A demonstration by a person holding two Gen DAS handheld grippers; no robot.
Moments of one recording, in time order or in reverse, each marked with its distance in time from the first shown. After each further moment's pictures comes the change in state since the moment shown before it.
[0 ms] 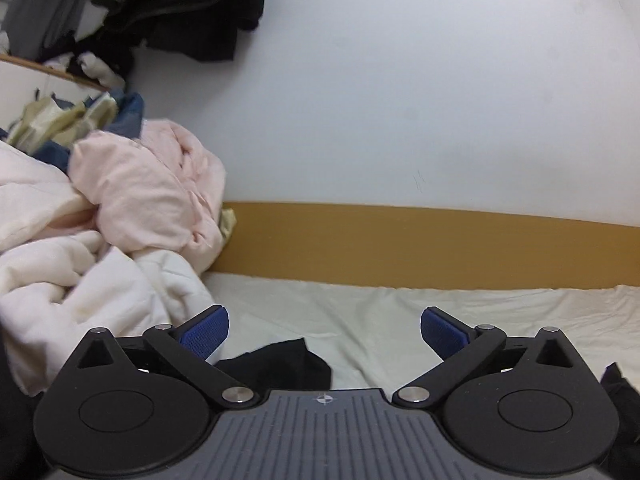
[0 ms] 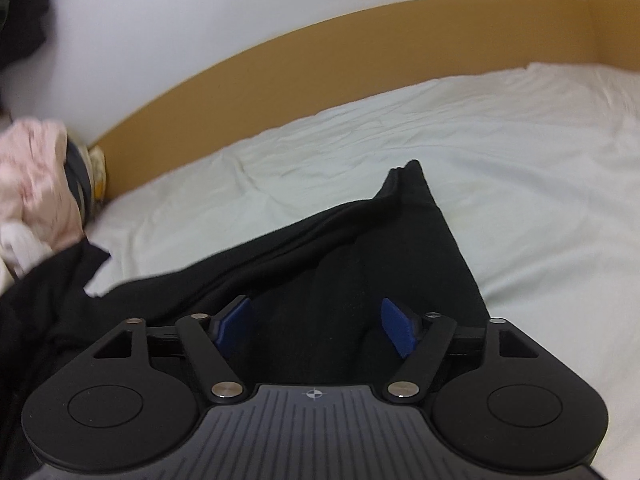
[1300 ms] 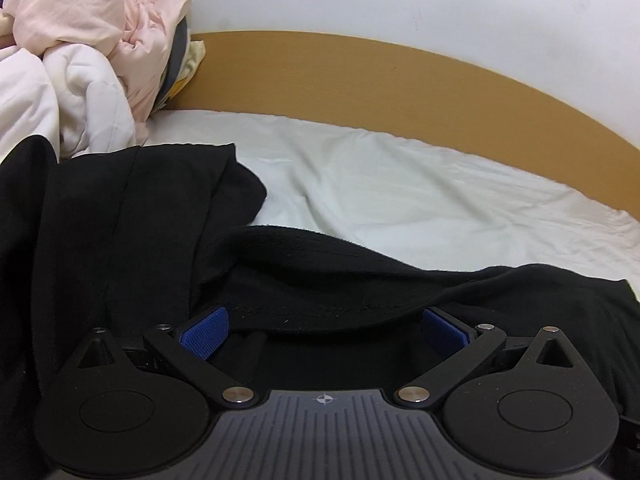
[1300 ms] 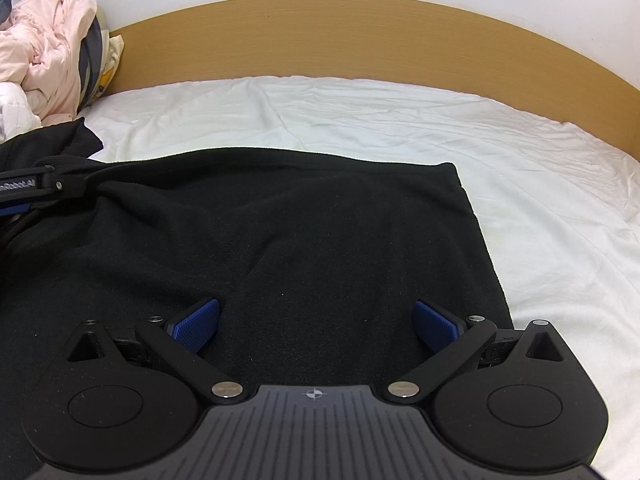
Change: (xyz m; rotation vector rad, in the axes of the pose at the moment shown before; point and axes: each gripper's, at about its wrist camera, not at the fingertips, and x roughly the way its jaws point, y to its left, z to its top) left arm 0.090 -0.052 -0.095 -0.075 0.398 0.005; right arm 0.009 0.035 -0.011 -0.288 0.105 -0.107
